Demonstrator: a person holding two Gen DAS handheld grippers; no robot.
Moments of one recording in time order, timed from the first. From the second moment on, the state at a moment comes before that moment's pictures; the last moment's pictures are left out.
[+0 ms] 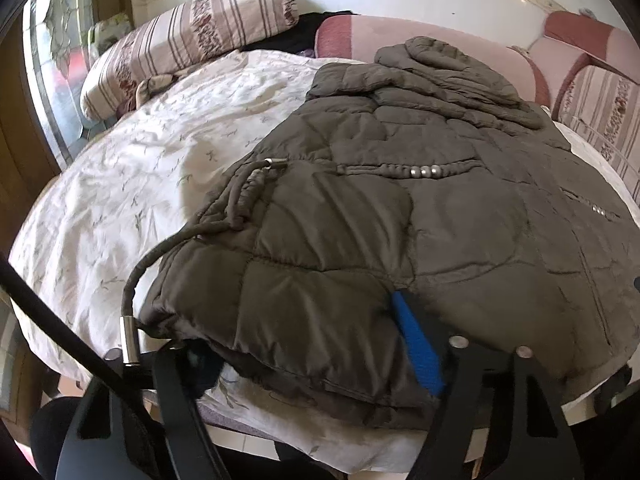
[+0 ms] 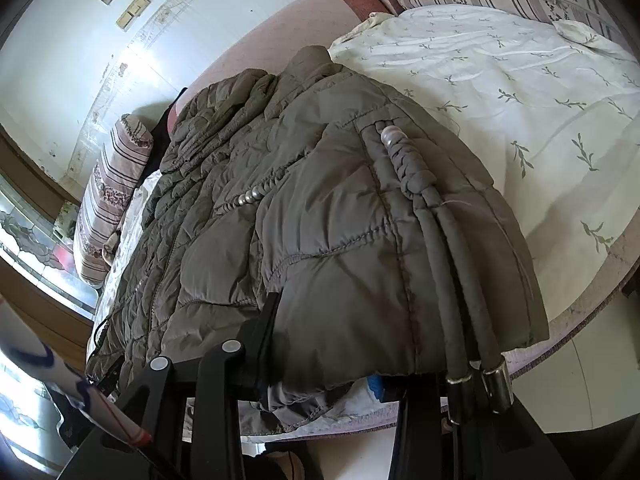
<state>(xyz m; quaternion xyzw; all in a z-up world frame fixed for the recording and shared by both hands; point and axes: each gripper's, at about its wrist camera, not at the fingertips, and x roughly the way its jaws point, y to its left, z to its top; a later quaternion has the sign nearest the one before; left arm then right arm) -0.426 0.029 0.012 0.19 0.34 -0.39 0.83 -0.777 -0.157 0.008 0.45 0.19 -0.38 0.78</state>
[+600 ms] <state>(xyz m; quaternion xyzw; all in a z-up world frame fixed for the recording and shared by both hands) -0.431 0.032 0.026 0.19 0.32 -0.39 0.84 -0.776 -0.145 0.031 0.40 0.17 -0.39 0.81</state>
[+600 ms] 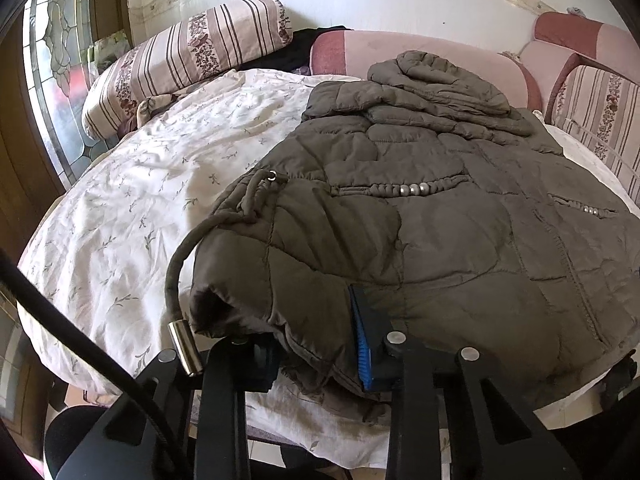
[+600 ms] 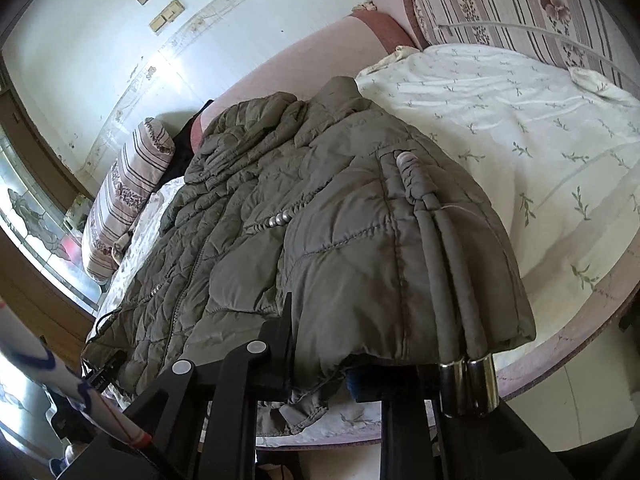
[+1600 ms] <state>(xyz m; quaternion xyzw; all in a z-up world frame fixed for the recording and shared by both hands) -0.433 0.041 0.051 0.18 0.32 -0.40 0.84 -0.791 -0.143 0.054 0.39 0.16 -0.37 0.83</state>
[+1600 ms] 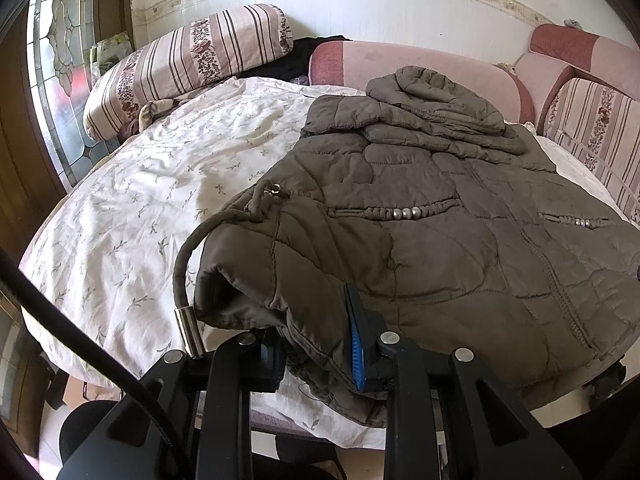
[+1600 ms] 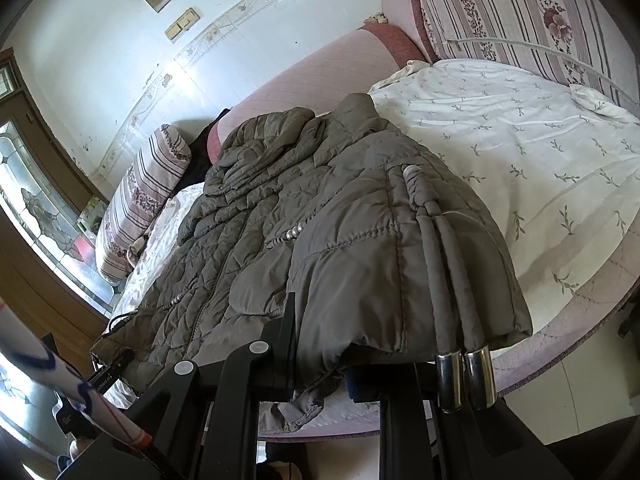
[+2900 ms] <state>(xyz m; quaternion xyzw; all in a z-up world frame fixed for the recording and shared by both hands) -0.394 -0.012 0.164 0.15 0.25 -0.44 0.85 -0.763 -0.190 0.178 0.31 0.12 -0.36 0.87</state>
